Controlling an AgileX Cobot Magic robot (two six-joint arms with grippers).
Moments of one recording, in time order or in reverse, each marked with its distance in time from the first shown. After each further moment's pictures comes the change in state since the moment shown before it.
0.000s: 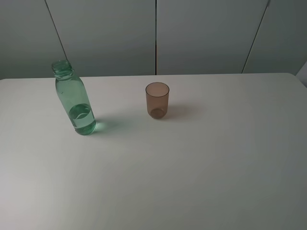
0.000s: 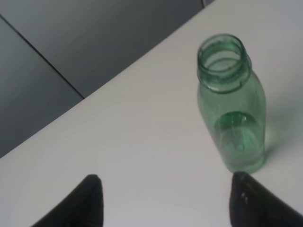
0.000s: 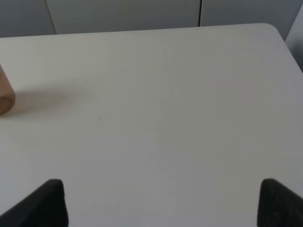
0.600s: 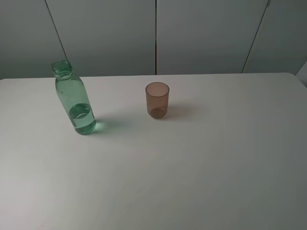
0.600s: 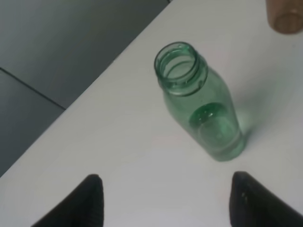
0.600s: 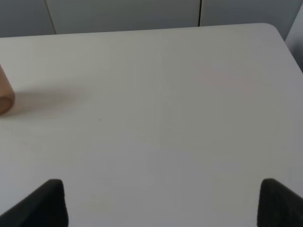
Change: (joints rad) left arm -0.128 -0.008 -0.025 0.128 0.041 0.004; right arm 0.000 0.000 0.000 0.000 0.000 0.000
